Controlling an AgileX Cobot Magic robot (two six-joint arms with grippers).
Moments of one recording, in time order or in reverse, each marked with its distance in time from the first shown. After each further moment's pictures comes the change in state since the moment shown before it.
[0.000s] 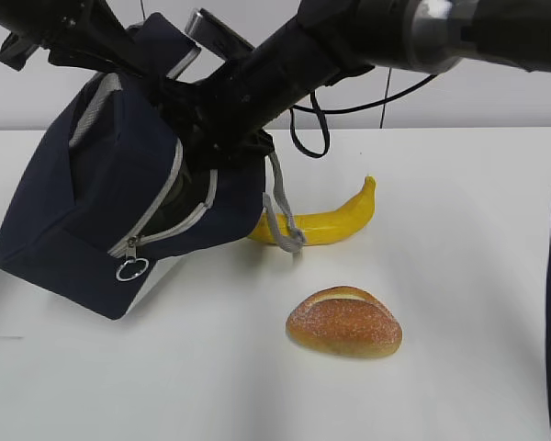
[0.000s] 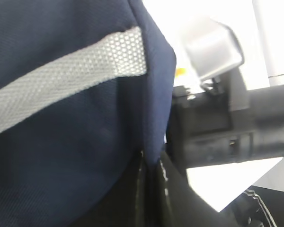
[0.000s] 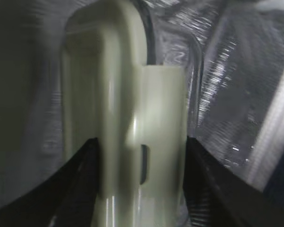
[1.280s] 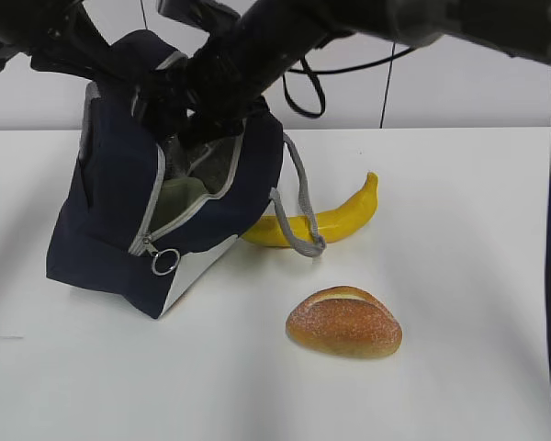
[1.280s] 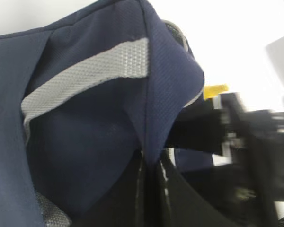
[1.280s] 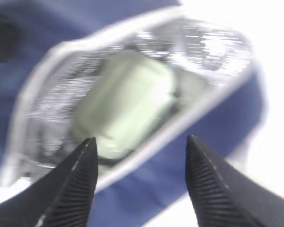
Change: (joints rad) left arm 0.043 0.023 0.002 0.079 -0.068 0.000; right arm 0.024 0.021 -0.176 -0.228 0.089 -0.029
